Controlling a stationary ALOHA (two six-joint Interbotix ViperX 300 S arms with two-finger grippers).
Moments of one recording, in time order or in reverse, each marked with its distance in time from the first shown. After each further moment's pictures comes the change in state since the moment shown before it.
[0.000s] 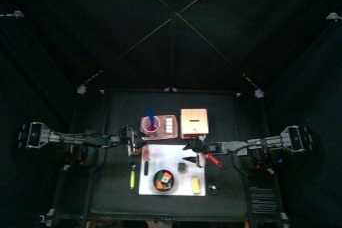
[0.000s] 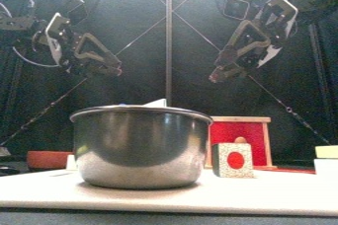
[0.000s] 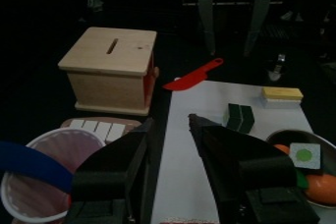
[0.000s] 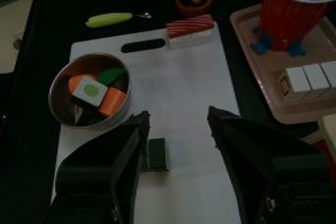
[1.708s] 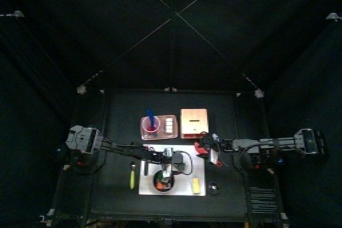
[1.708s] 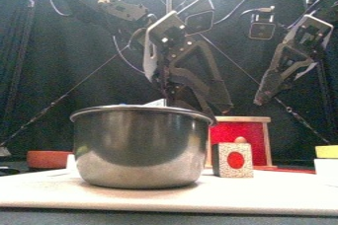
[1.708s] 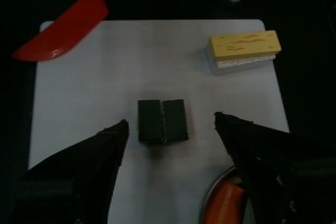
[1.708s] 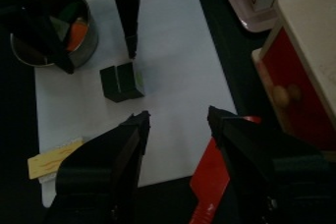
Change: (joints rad) left arm -0.229 0.747 -0.802 -0.048 0.612 -0.014; right arm -0.074 -0.204 0.160 0.071 0.230 0.002
